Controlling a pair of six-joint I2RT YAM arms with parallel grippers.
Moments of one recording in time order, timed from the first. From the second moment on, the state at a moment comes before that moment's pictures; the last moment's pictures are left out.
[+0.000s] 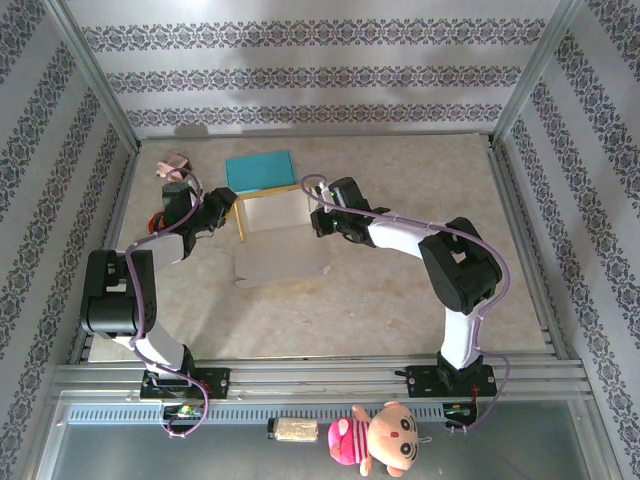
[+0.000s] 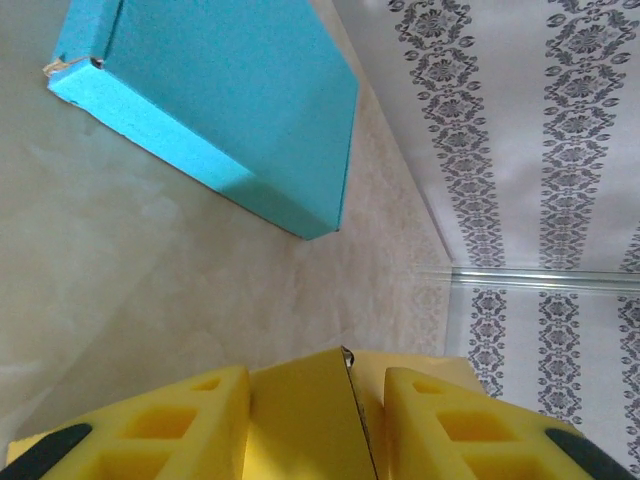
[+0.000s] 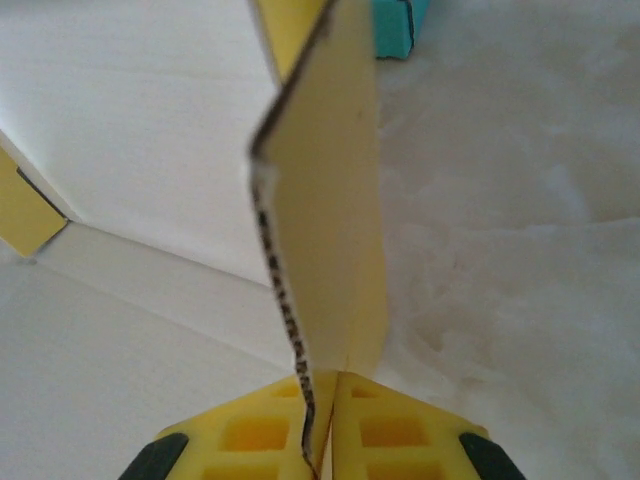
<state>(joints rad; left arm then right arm) 0.06 1.63 0.78 0.36 0.55 -1.05 0.58 1.92 1.18 0.00 -0.19 0.30</state>
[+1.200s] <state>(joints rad) -0.01 1.63 0.80 0.36 0.51 -0.80 0.27 1.63 1.14 -0.15 -0.59 0.14</state>
